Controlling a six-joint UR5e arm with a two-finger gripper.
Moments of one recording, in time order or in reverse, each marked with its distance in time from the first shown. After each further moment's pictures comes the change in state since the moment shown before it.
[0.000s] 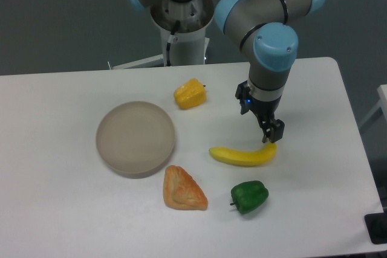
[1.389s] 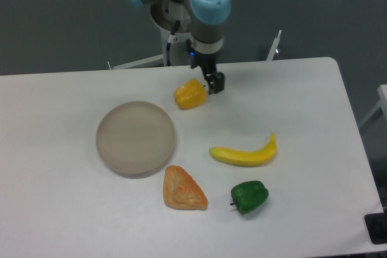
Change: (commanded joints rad) arm -0.167 0.377 -0.460 -0.054 -0.002 -0.240
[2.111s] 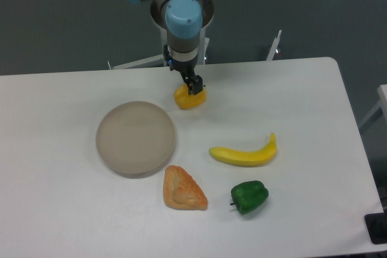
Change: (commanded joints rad) arm -0.017 -0.061 -0.098 0.166 0.014 -0.034
